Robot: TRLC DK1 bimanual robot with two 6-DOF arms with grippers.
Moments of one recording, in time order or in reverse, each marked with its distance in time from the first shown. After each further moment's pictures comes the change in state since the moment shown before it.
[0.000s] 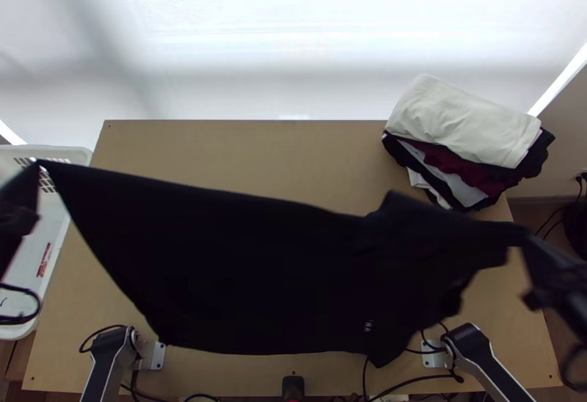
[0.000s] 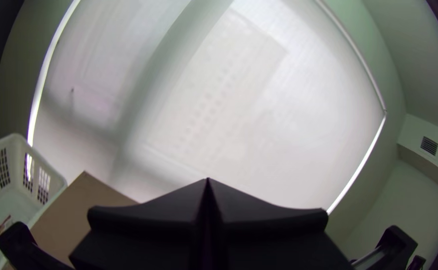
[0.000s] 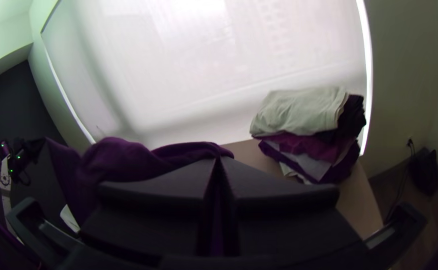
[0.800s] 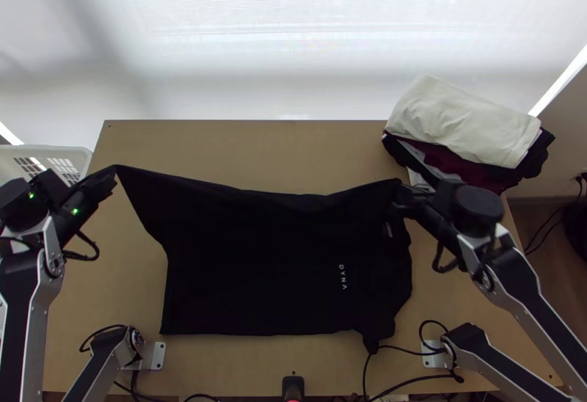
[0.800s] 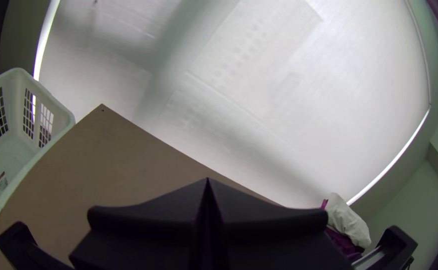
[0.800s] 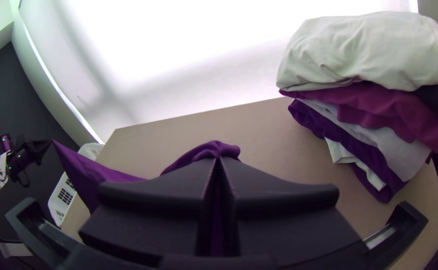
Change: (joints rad) left arm -0.029 0.250 -0.514 0.460 -0.008 0.049; right arm 0.016 0.429 -0.577 0.860 -0.084 0.028
